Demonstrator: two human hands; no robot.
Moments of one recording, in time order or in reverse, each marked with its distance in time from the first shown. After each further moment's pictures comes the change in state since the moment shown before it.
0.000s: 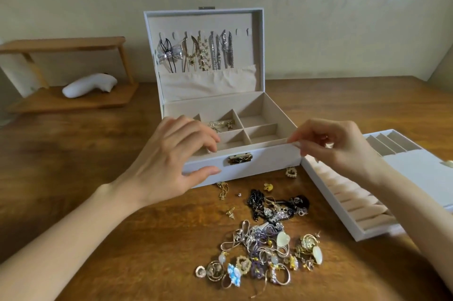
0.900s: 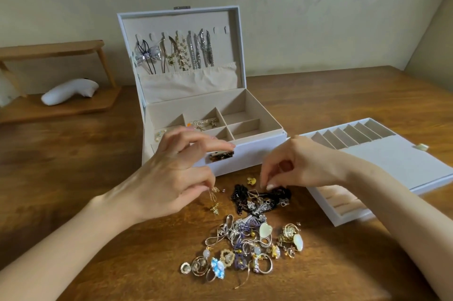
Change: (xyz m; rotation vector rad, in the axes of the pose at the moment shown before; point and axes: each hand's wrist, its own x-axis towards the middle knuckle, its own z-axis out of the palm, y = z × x) left_hand 0.005 0.026 0.007 -0.027 -0.208 0.162; right_hand -0.004 -0.007 0.007 -0.177 -0.572 -0.038
